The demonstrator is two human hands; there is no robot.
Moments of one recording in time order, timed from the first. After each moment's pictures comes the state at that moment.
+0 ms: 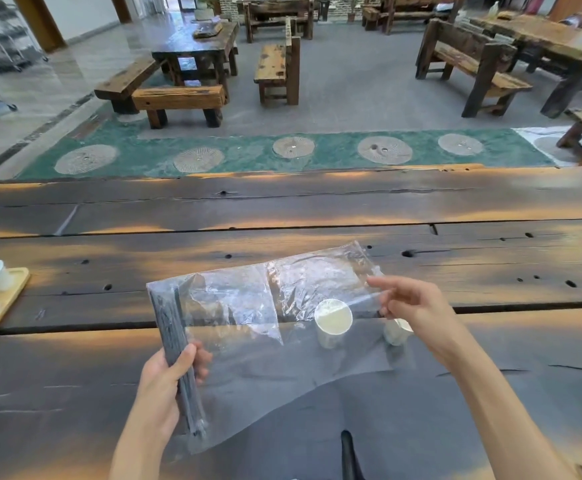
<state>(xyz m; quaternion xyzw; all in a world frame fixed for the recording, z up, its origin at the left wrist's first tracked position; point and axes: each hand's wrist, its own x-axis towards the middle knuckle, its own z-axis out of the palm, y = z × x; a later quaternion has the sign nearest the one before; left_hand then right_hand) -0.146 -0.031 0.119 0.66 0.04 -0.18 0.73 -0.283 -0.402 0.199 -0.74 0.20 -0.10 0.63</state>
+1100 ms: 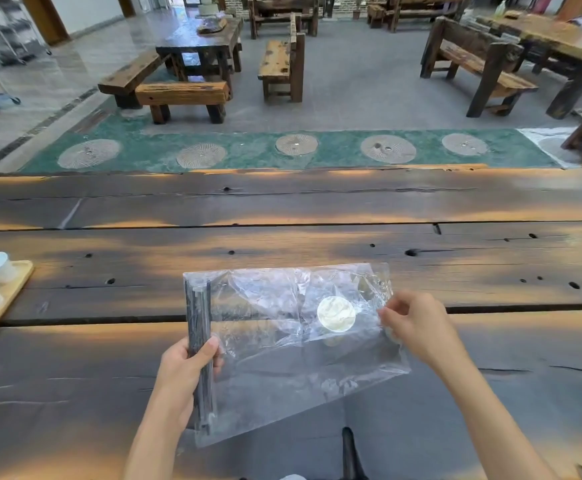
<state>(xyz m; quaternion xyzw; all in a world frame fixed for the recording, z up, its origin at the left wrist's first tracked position) -0.148 -0.051 0.118 0.71 0.02 -0.20 0.67 -0.283 -0.384 0.186 -0.89 0.32 -0.08 0.32</state>
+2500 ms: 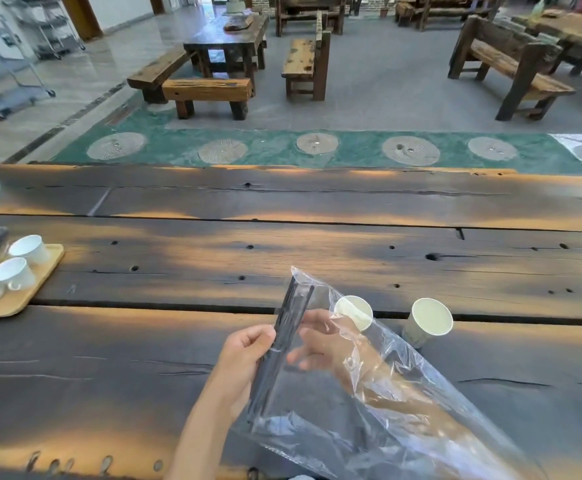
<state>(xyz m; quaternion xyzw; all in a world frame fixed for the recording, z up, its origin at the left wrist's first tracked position) -0.180 -0.094 0.143 0.64 -0.05 -0.30 0.70 -0.241 -0.263 0.176 -0.57 0.18 0.06 0.80</state>
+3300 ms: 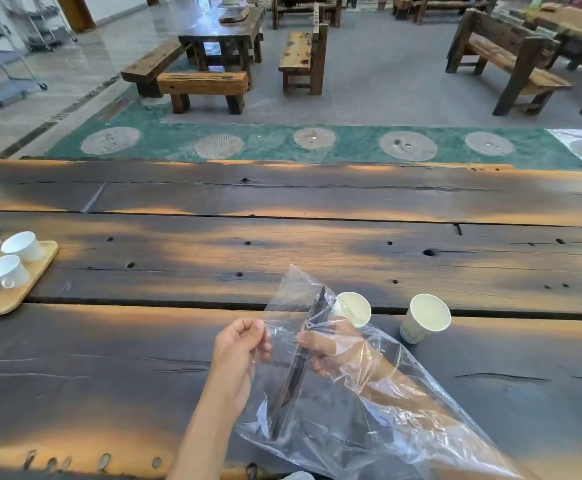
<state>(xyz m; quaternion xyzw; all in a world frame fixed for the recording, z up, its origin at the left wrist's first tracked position) -0.184 -0.099 0.150 0.61 0.06 -0.22 0.76 -0.241 -0.274 0.166 -0.61 0.19 0.16 0.75</state>
